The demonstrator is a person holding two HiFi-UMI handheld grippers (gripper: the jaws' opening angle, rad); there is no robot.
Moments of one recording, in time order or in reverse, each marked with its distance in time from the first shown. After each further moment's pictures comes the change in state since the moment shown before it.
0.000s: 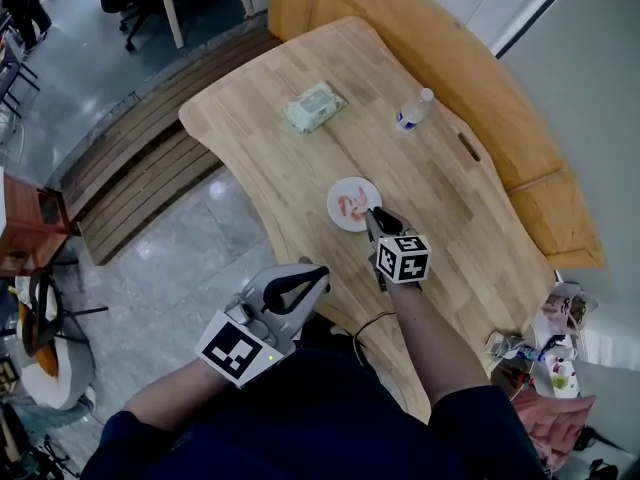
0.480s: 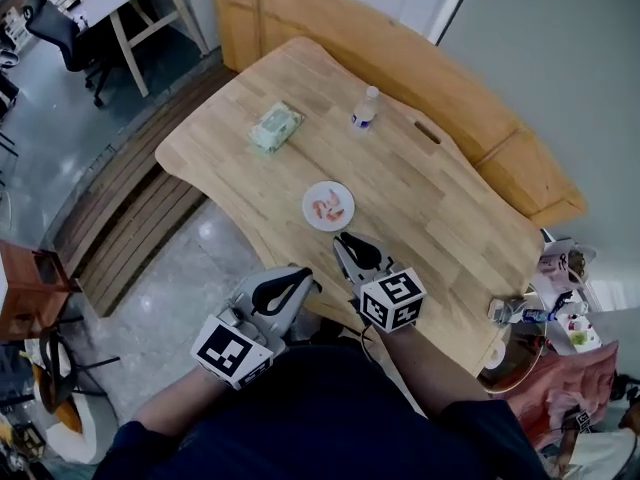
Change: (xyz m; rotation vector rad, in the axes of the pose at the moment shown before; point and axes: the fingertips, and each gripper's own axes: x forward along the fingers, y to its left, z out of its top) left arm -0.014 -0.032 0.011 0.055 -0.020 -0.101; right arm -0.131 0.110 0.055 -0.003 -0.250 0.112
